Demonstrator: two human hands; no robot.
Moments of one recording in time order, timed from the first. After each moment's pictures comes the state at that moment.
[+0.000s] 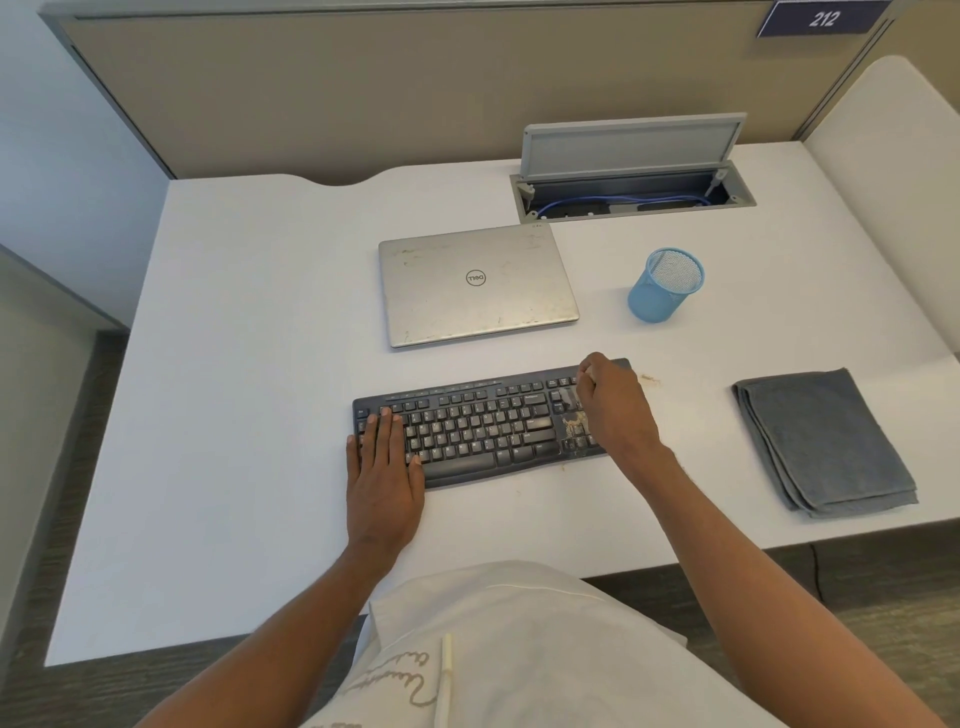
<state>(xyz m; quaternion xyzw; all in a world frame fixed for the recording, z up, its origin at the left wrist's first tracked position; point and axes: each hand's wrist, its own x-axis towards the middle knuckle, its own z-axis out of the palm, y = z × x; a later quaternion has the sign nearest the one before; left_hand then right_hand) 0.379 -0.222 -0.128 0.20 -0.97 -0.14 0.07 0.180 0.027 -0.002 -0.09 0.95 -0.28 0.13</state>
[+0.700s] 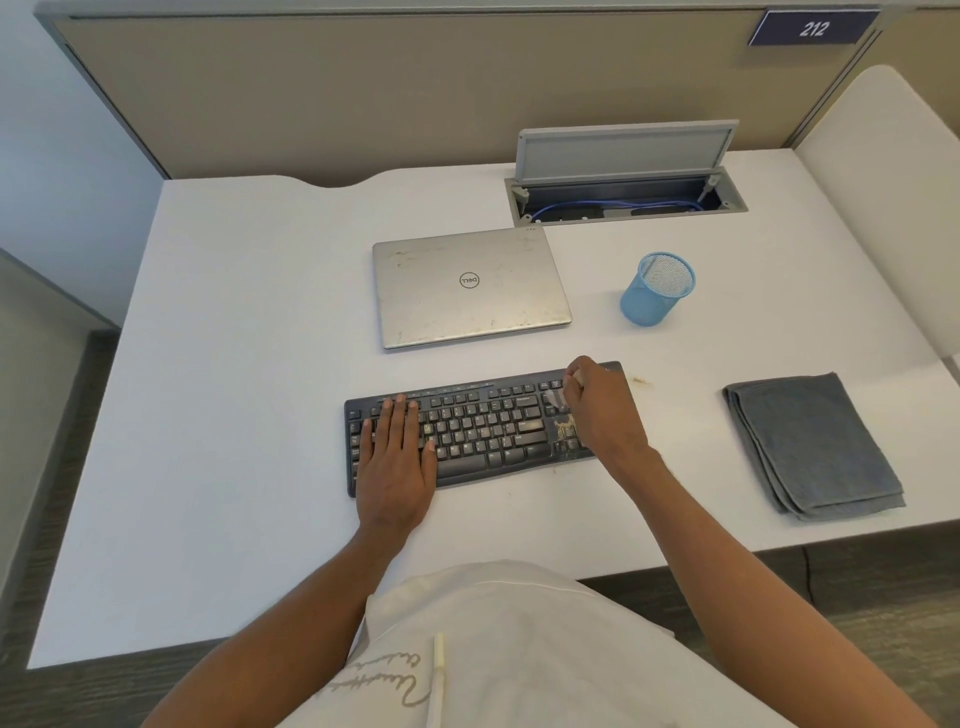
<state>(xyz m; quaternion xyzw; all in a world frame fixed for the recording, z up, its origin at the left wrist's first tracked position) 0.348 -0.209 -0.130 0.18 -0.98 -0.11 0.05 0.183 0.025 -0.002 -0.09 0.93 -0.32 0.13</state>
